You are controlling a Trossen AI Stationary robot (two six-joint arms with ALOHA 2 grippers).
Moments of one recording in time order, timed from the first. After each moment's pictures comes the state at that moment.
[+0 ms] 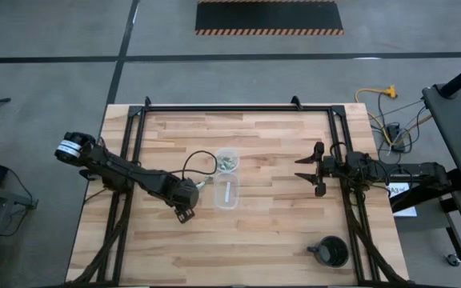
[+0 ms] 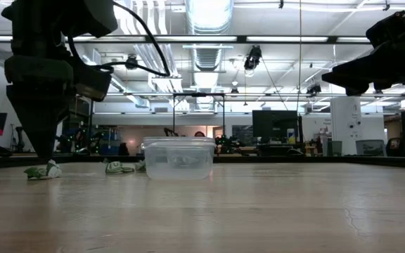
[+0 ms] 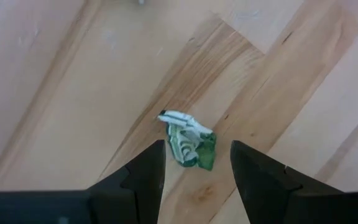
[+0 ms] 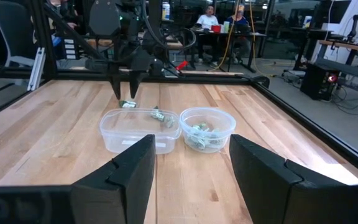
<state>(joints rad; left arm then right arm) -0.30 1.45 0.80 -0.69 -0.01 -0.91 -0.04 0.14 0.01 0.06 0.03 -0.02</state>
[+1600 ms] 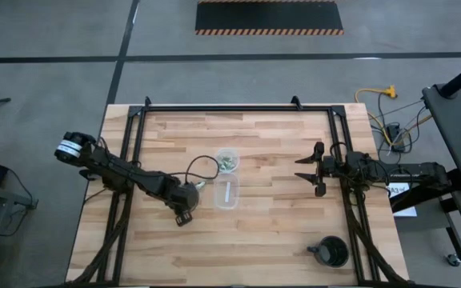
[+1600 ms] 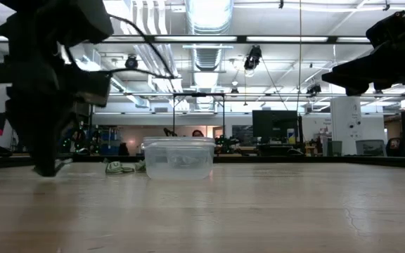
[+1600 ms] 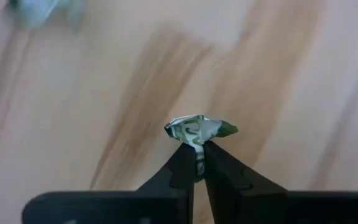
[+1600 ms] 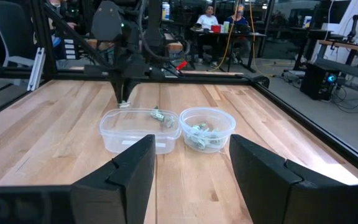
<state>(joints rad) -0.30 1.45 0.70 -0.48 0.03 -0.73 -0.04 0.14 0.01 0.06 0.03 -0.02</state>
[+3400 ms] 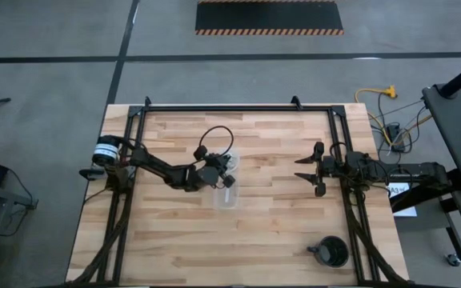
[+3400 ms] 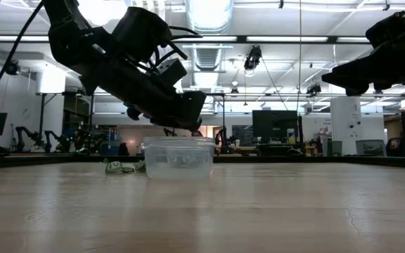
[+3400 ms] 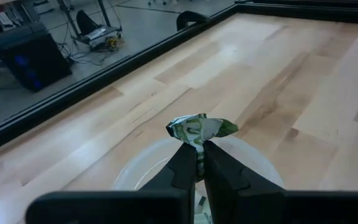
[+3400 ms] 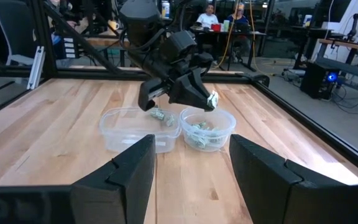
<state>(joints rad) -0.07 1.80 0.76 0.58 -0.82 -0.27 -0.04 0.15 0.01 0.06 0.03 -0.02</state>
